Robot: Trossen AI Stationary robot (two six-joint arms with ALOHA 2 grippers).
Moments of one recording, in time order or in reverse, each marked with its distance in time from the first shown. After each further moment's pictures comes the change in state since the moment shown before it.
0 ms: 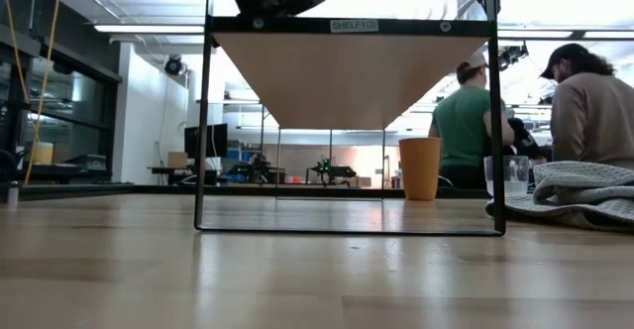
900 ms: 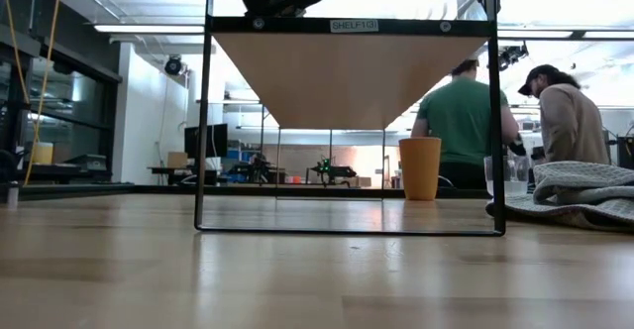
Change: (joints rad) left arm 0.000 0.000 -0.001 0.070 0.006 0.016; right arm 0.000 0.000 0.000 0.000 0.000 0.000
